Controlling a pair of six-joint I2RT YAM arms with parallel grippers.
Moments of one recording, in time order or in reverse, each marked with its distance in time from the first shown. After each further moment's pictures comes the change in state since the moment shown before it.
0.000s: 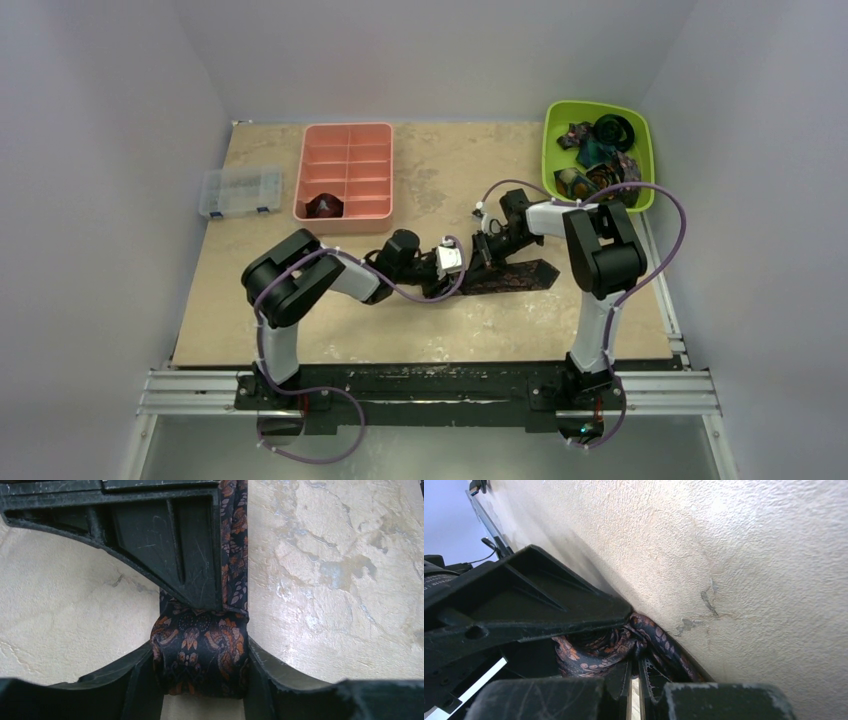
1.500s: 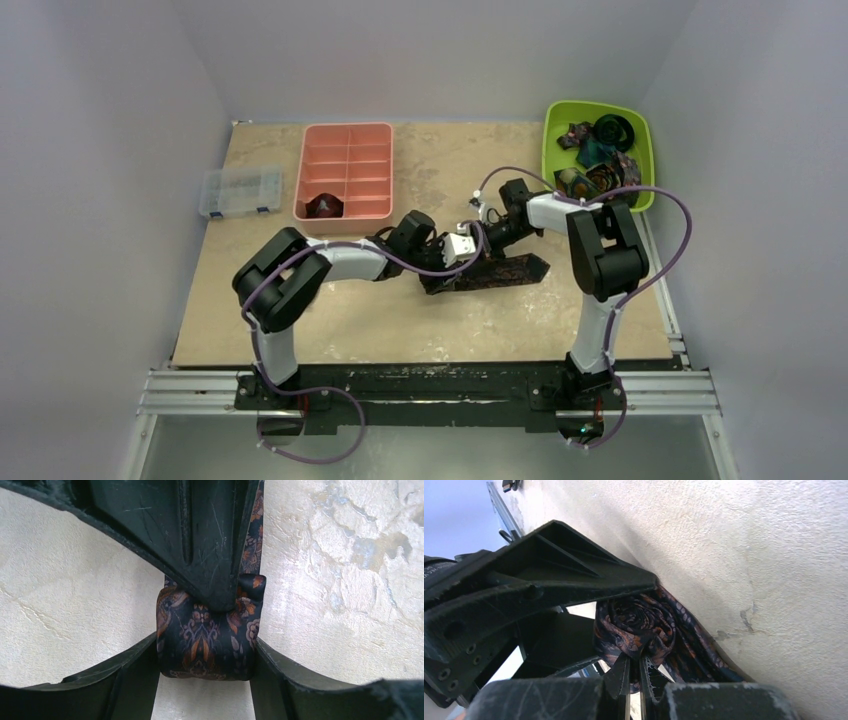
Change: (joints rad) left arm 0.000 -0.051 0.242 -0.606 -0.129 0.099; right arm 0.006 -0.025 0.071 -0.045 -0.053 -0.063
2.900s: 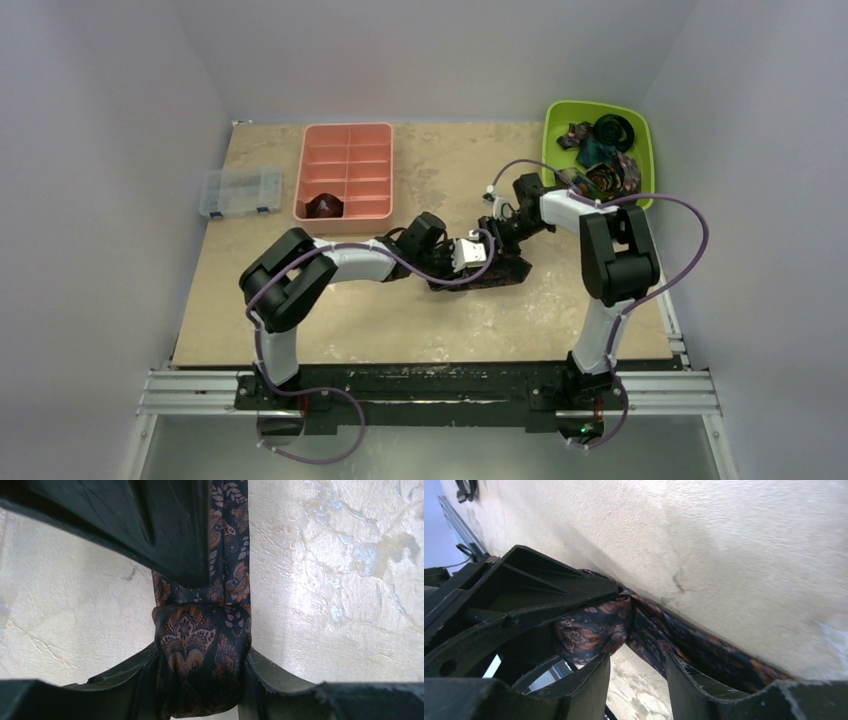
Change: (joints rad) left arm -0.038 0.024 0.026 0.014 -0.035 0.071; right arm -0.051 -0.053 0.012 -0.074 0.137 -0.046
